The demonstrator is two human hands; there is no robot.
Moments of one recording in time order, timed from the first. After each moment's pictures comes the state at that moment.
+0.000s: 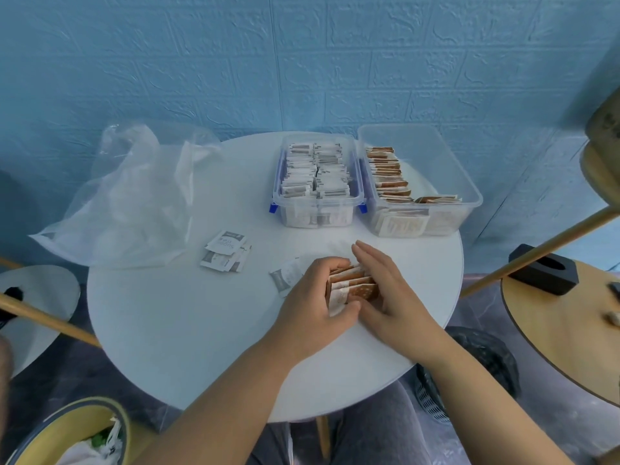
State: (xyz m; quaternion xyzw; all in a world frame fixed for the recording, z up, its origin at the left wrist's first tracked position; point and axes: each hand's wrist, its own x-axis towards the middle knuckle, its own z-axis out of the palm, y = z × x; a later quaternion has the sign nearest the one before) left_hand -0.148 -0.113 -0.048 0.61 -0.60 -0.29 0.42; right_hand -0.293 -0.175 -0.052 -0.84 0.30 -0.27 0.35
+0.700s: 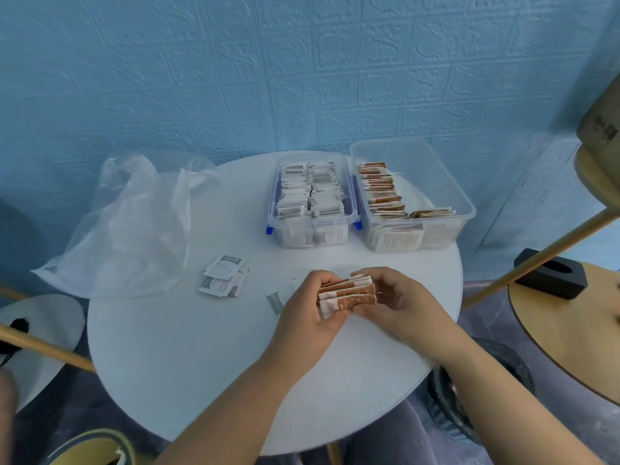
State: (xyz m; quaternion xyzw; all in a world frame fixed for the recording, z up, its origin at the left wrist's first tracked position) left_hand -0.146 -0.121 -0.040 0.64 -0.56 -0.29 0.44; right_hand -0.298 -0.191 -0.037 -0.72 0.34 -0.30 0.51
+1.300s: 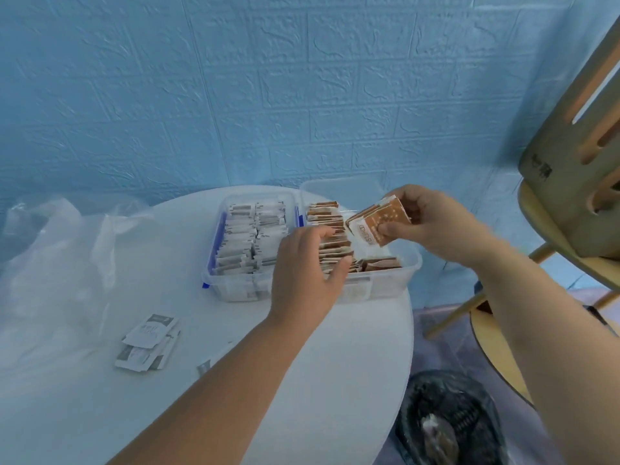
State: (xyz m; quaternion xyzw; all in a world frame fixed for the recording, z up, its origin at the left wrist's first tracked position) left_hand -0.187 -0.248 0.007 0.64 -0.63 -0.03 0.44; right_hand -0.359 -0.341 0.063 -0.80 0.39 -0.30 0.35
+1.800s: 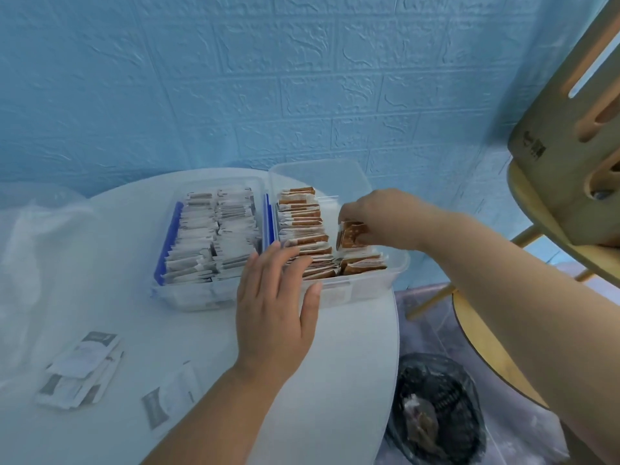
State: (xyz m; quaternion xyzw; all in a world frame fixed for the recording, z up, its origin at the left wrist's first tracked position) left_hand -0.186 -0.254 -0.048 0.63 -0.67 0.16 0.36; right_hand -0.333 -0.395 0.044 -0.93 0.36 0.06 -0.07
